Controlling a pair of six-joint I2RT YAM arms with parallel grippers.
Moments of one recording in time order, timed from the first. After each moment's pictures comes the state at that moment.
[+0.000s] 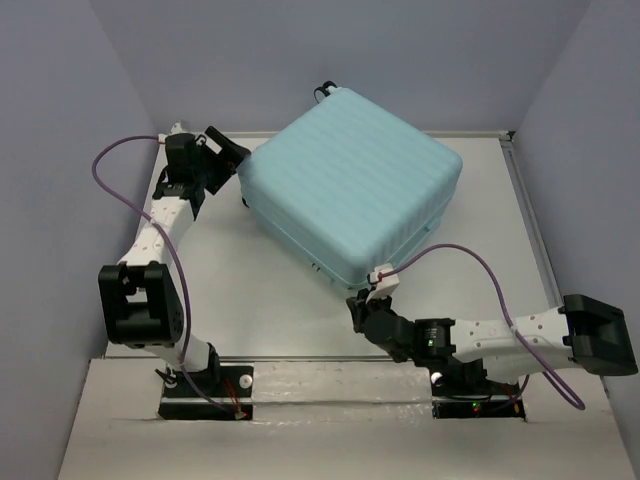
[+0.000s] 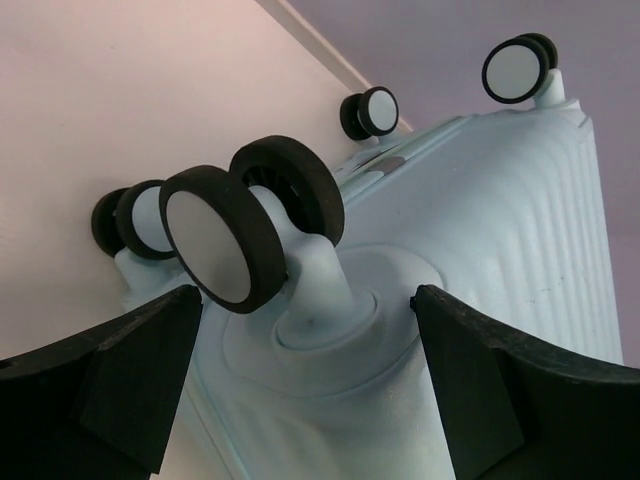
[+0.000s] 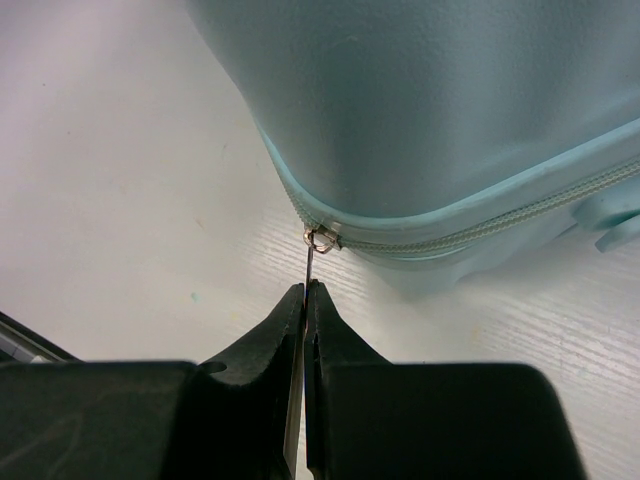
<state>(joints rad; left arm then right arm) 0.00 1.53 1.20 -0.11 0.20 -0.83 1.43 1.15 0.49 0.17 0.84 0.68</state>
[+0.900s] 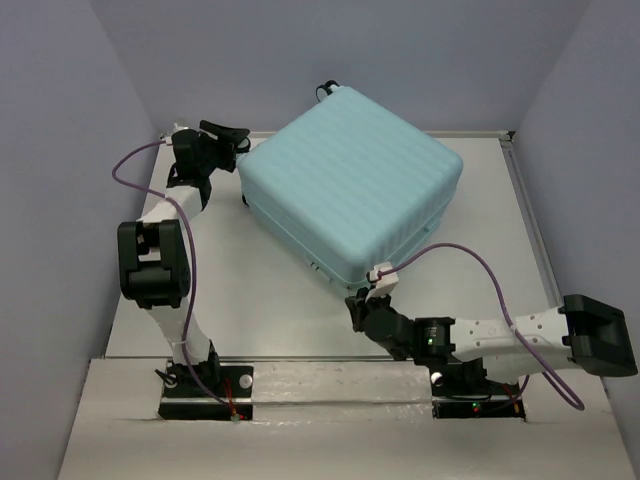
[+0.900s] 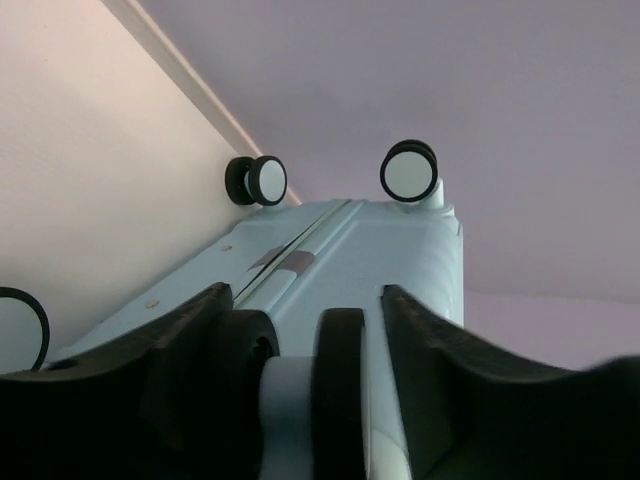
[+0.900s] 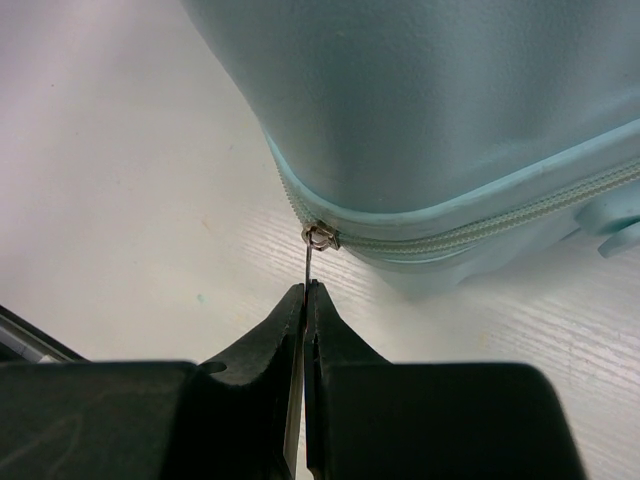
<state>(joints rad) 0.02 1.82 1.26 0.34 0.32 -1.22 1.42 1.15 0.49 0.17 0.80 0.68</state>
